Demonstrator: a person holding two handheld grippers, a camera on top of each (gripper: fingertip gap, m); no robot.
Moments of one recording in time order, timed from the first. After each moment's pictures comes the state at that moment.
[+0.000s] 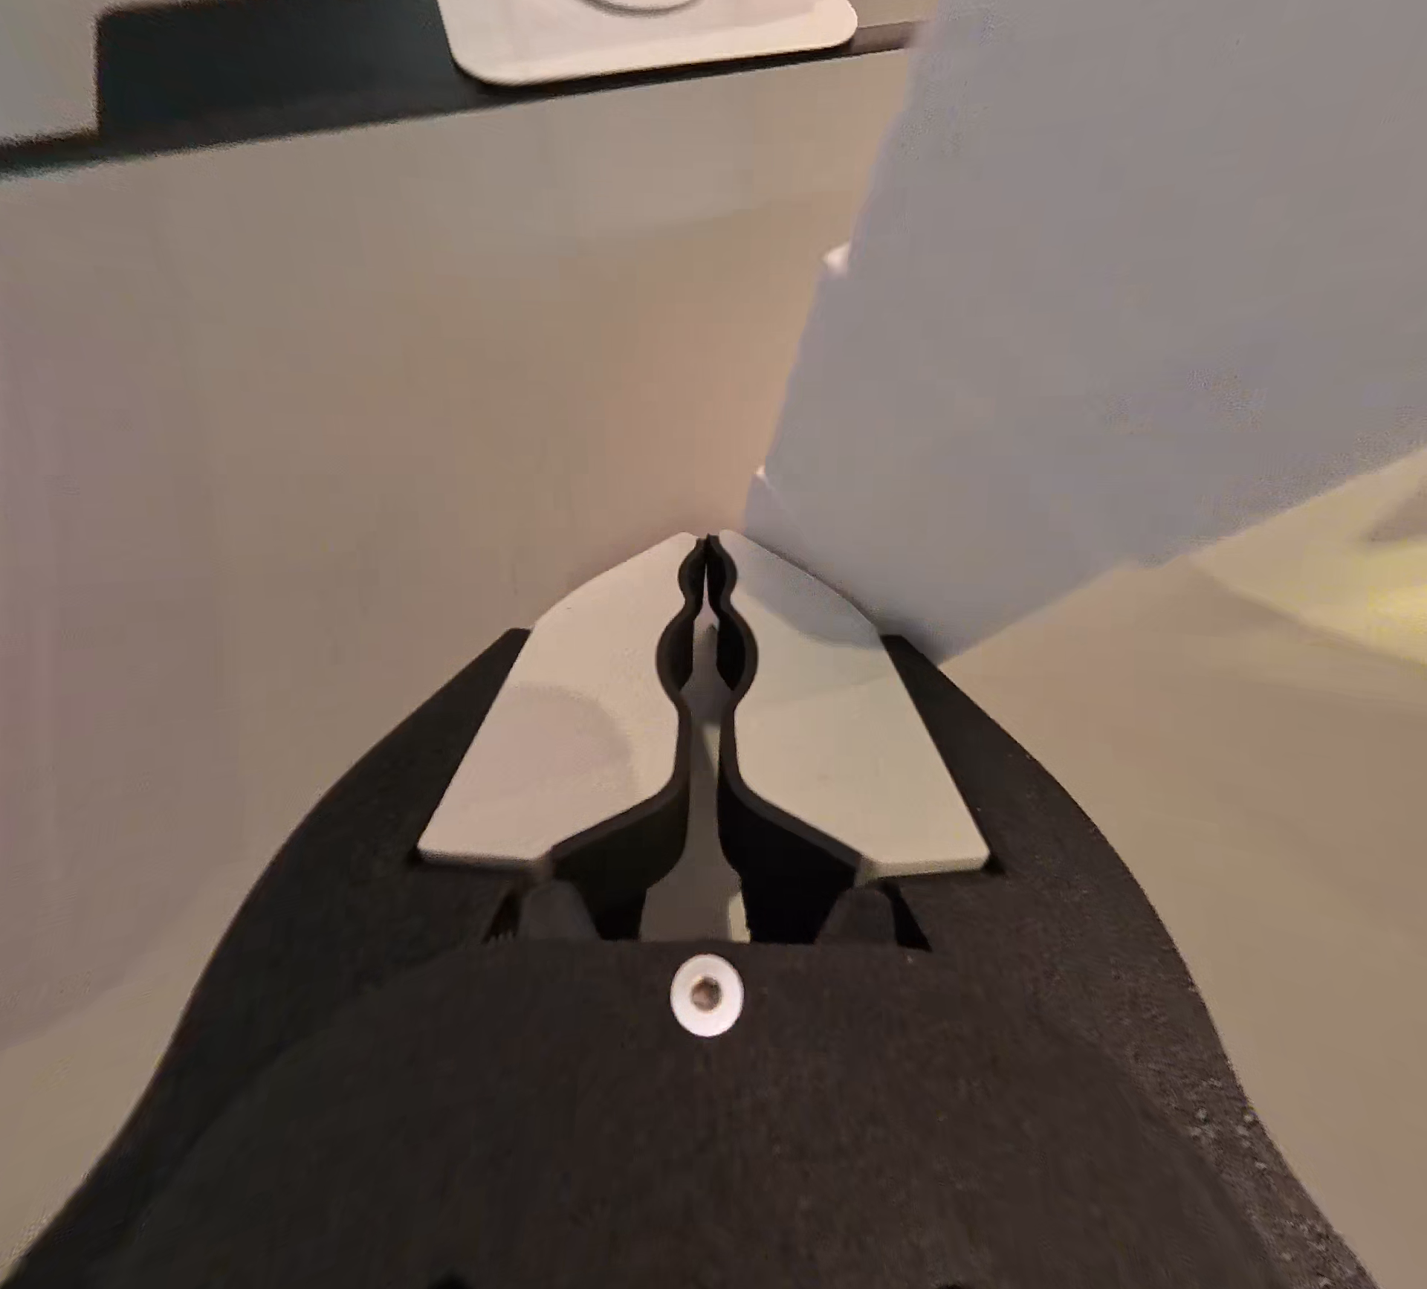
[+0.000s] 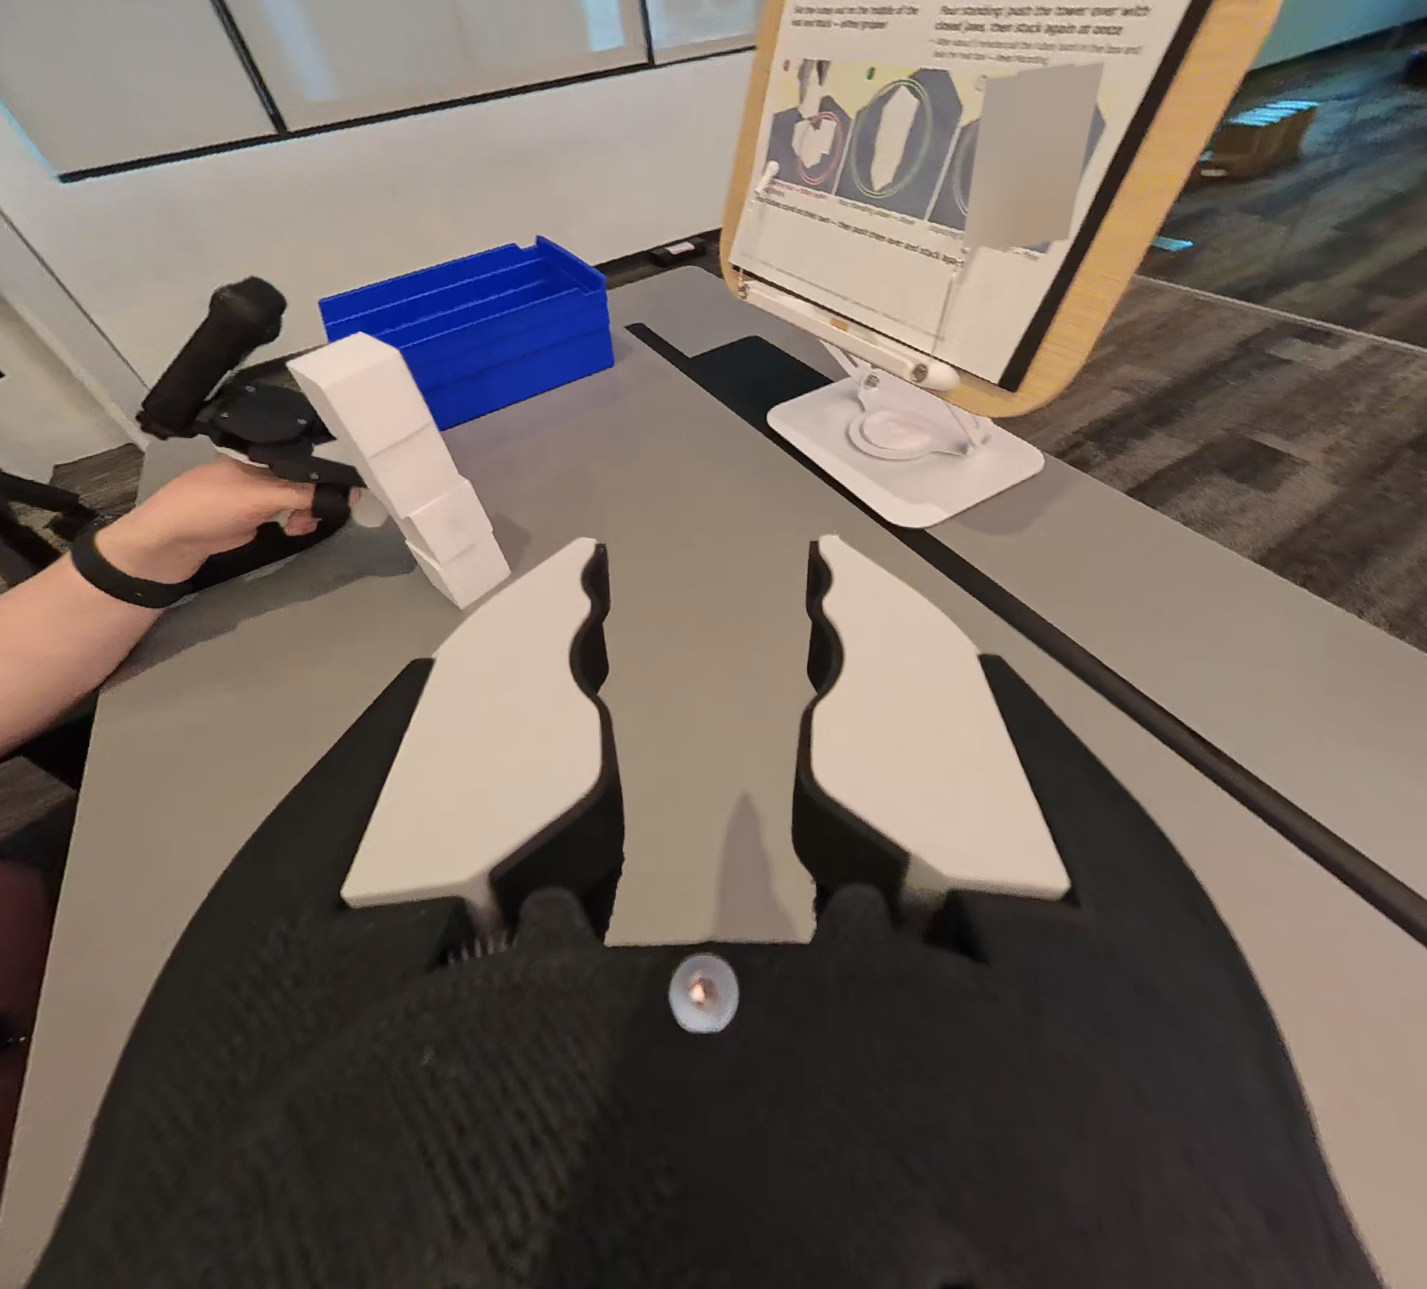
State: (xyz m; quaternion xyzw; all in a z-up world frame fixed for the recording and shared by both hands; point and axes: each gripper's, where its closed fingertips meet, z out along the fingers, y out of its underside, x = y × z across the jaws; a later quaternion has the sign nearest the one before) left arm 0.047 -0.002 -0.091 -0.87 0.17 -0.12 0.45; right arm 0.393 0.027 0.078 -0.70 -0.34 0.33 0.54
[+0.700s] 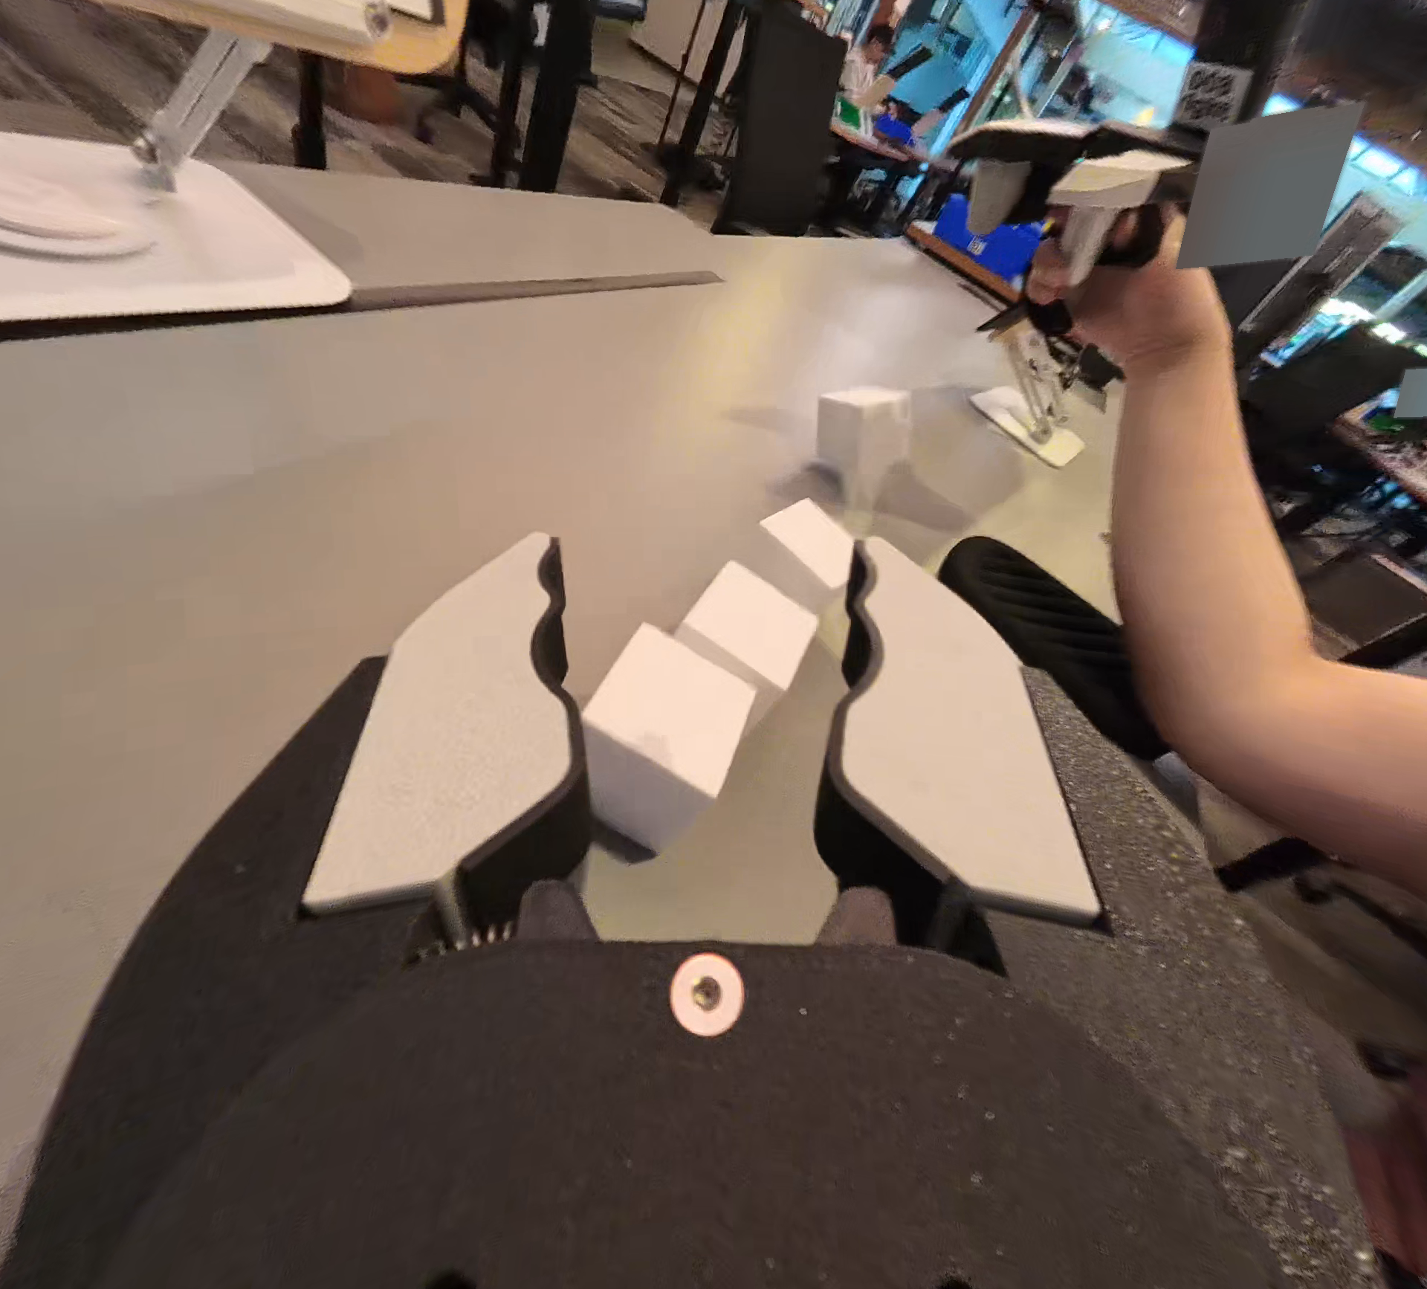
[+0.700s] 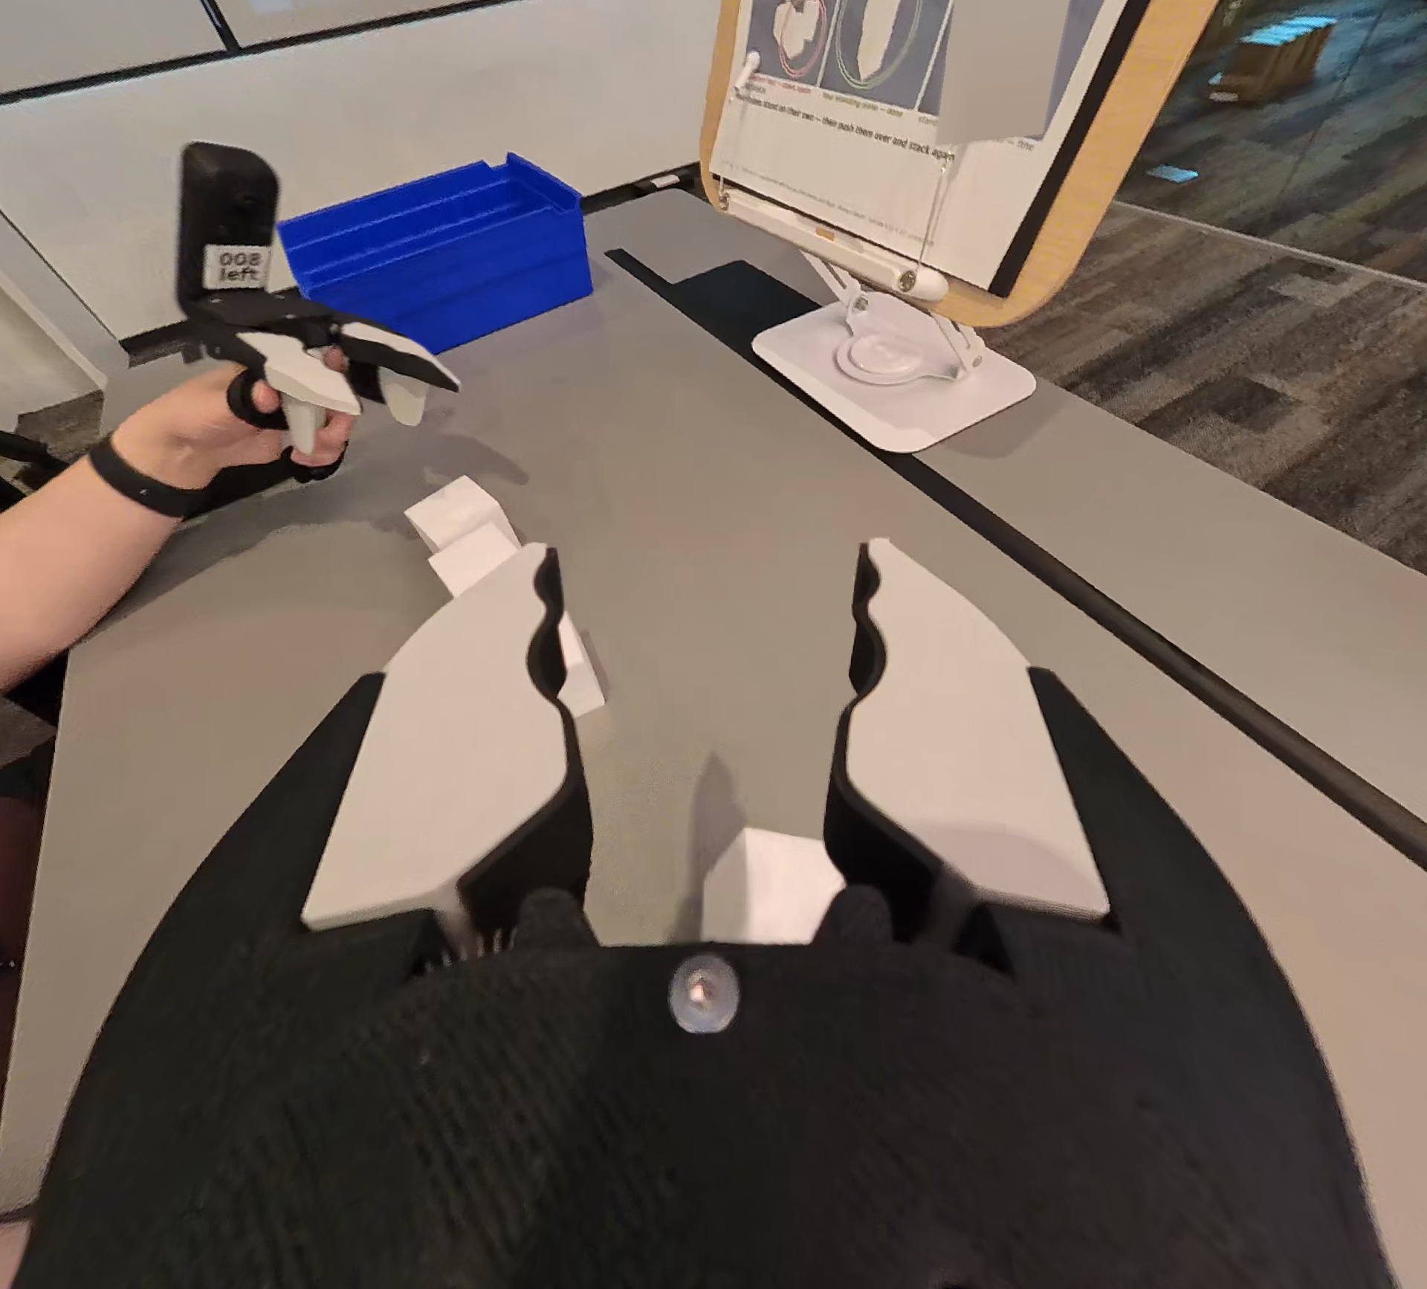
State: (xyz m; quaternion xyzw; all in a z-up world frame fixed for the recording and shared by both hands) left arm 0.128 -0.011 -0.035 -0.72 0.26 -0.45 0.46; right arm 0.409 0.019 0.051 -0.72 -0.35 0.31 0.51
